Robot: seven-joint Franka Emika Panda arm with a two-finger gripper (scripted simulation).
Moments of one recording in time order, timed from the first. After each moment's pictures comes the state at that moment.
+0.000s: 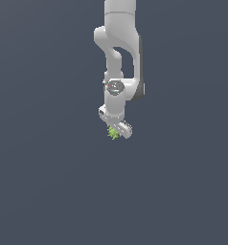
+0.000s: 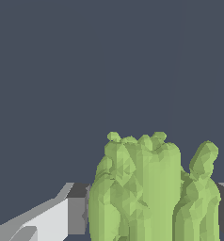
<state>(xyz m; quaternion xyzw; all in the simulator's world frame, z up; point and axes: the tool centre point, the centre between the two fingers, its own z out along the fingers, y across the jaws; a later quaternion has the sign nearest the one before) -0.091 0.005 0.041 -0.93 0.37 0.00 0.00</state>
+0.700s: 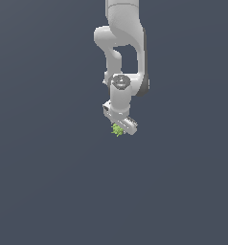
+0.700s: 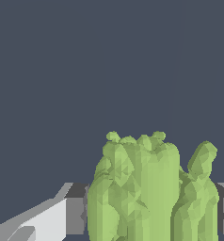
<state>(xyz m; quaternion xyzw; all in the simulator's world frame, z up) -0.098 0.027 0.060 -0.93 0.37 0.00 0.00</state>
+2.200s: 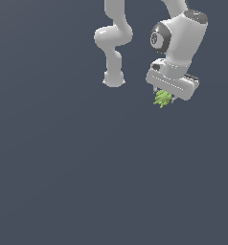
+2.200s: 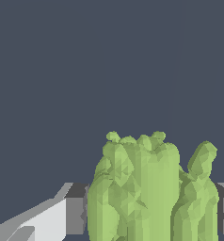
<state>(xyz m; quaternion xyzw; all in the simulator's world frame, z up) -0.148 0.228 0.235 -0.93 0.37 0.00 0.00</state>
